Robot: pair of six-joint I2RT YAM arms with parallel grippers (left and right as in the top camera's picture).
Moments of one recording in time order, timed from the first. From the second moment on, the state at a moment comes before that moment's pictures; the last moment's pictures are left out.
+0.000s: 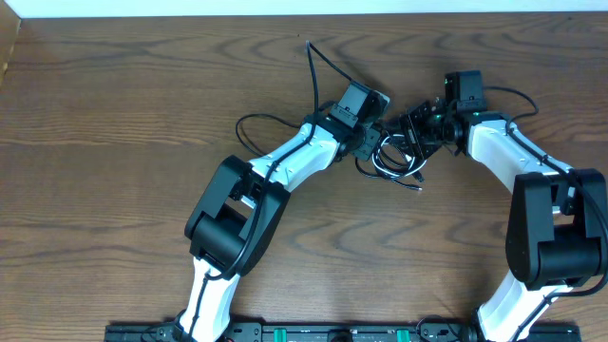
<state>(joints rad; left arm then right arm) -0.63 2.14 1.48 -0.34 0.11 -0.07 0.10 1.91 1.16 -0.33 -0.63 1.22</state>
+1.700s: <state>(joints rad) -0.62 2.13 1.48 -0.39 0.05 -0.07 0.27 1.91 1.15 -0.23 -0.28 1.54</state>
